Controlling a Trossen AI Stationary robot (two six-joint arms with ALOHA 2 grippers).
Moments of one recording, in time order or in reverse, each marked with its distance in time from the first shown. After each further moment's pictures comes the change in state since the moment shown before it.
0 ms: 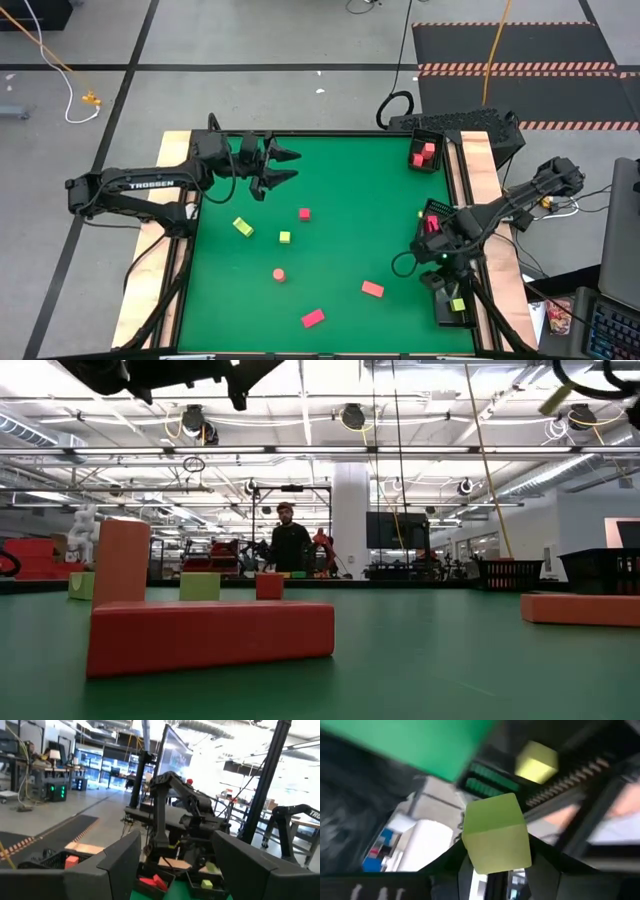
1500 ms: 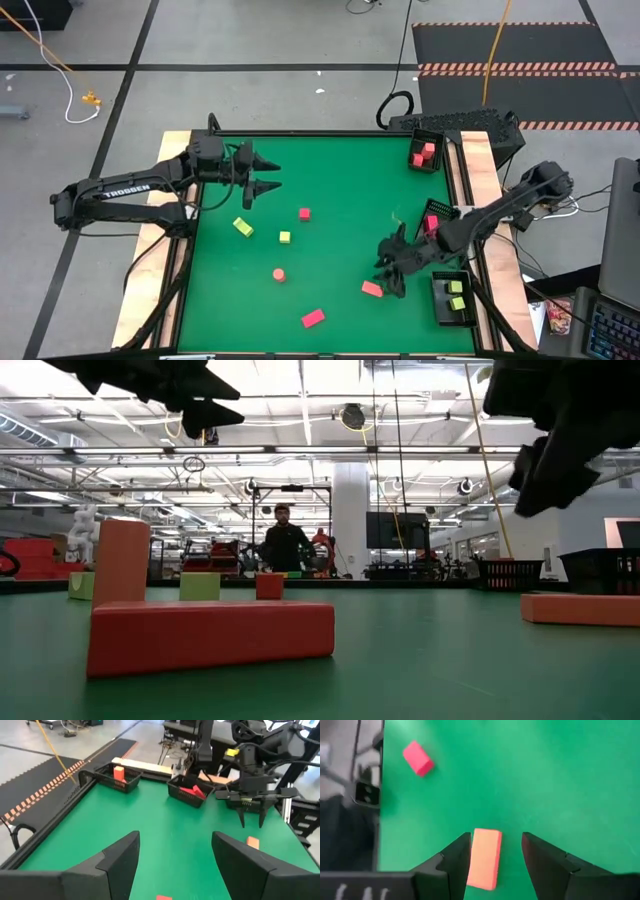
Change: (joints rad) left arm 0.021 -0.225 0.000 -0.722 -0.129 0.227; right arm 0.032 0.199 -0.156 0.890 0.914 -0.821
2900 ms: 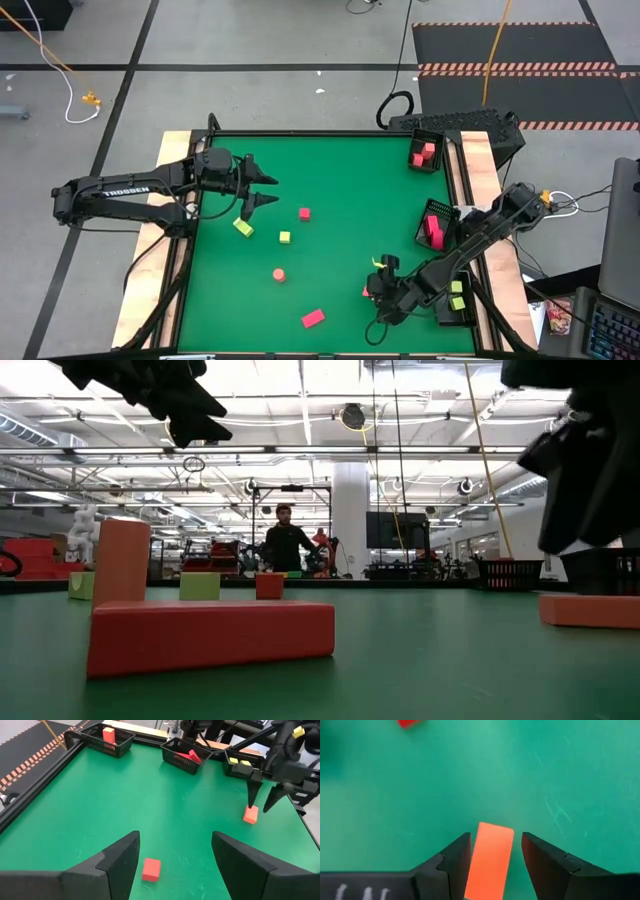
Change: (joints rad) left arm -0.101 0.000 0.000 -0.157 -0.079 -0.019; right arm 0.188 0.363 0.334 -0.284 0.231 0.008
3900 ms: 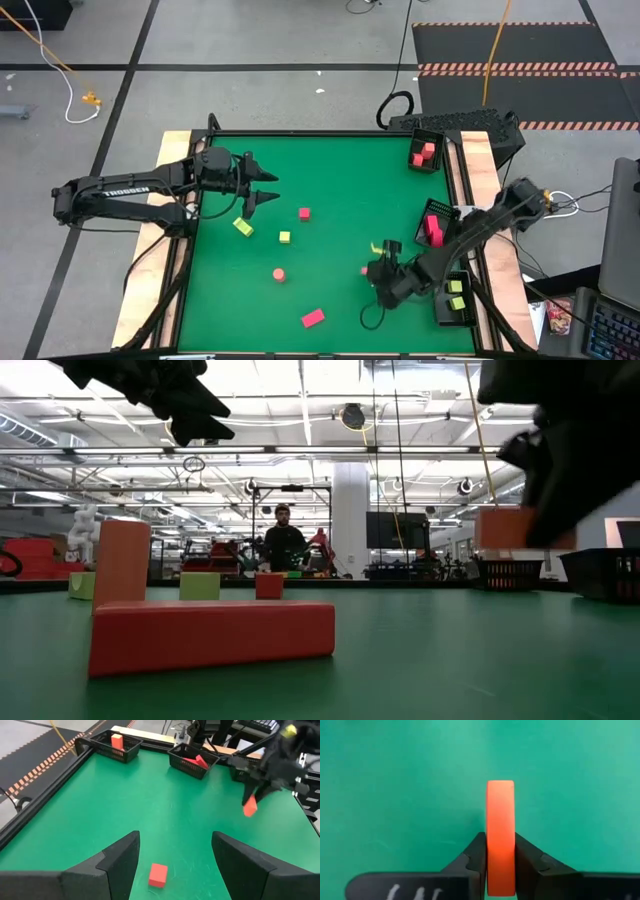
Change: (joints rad) left arm 0.000 0.000 0.000 0.023 -0.039 0.005; right arm -0.108 -0.068 -0.003 -0.178 0.050 -0.156
